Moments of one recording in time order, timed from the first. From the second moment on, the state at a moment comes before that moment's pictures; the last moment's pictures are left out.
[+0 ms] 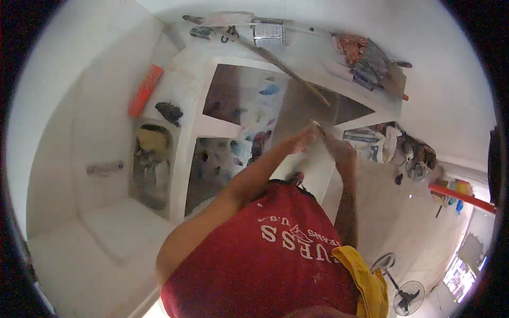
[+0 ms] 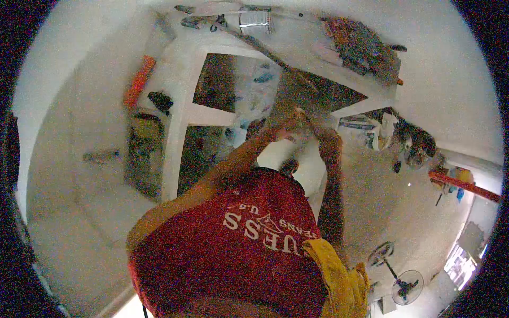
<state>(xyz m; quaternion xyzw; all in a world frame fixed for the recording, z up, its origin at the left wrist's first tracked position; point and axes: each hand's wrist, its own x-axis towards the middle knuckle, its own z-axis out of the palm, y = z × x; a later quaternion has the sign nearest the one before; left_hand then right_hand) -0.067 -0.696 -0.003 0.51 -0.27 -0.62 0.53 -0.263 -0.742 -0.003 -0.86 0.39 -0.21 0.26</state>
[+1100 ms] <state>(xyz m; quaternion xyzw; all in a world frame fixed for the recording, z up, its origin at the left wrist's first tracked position) -0.039 -0.826 0.028 0.36 -0.43 -0.80 0.23 -0.311 -0.729 0.025 -0.47 0.74 -0.43 0.21</state>
